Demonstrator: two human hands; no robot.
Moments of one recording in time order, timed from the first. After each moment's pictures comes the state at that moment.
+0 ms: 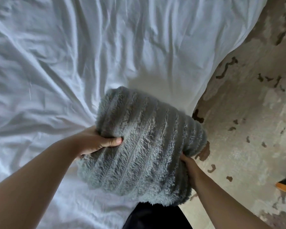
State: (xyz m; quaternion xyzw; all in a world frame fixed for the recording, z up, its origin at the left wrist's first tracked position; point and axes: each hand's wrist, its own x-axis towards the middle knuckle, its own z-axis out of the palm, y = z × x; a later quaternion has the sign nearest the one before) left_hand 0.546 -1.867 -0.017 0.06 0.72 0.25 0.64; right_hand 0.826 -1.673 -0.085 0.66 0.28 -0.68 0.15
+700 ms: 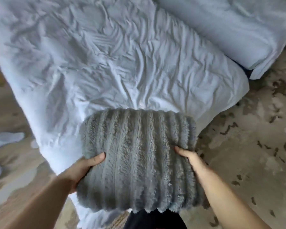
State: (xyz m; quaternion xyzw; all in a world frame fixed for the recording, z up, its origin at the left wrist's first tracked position) left_hand 0.756 -2.112 0.109 -0.17 0.60 0.63 0.46; right_hand 0.846 -1.778 0.096 0.40 0.54 -0.73 0.13
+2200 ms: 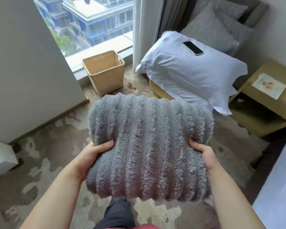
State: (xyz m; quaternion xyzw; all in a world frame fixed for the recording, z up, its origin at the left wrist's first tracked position) left_hand 0.957 -2.852 0.222 -0.45 0.32 0.79 -0.28; right_hand 0.648 -2.743 0.210 -0.07 0.55 -0.57 0.60
